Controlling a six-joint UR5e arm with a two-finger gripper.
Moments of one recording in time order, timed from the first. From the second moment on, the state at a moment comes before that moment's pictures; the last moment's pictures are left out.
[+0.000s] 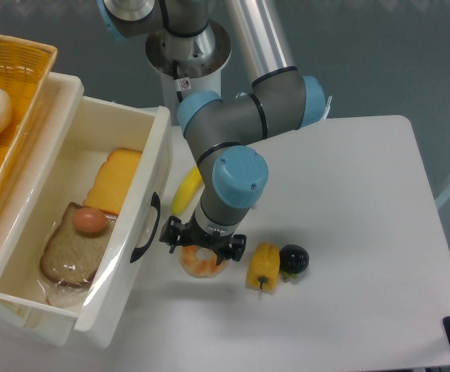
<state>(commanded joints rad) 2.38 -2.02 -1.56 -1.18 1.30 0.55</state>
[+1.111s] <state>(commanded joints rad) 2.35 -1.98 -1.56 -1.21 1.25 0.56</state>
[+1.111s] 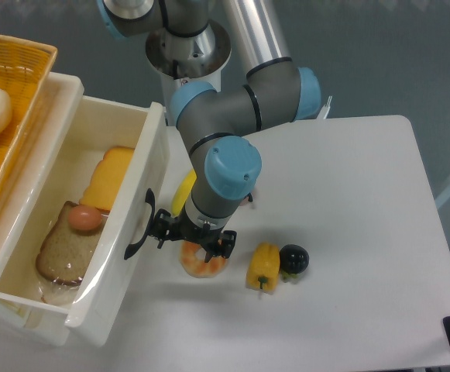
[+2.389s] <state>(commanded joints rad) 2.24 -1.95 -1.56 -1.19 1.25 0.58</state>
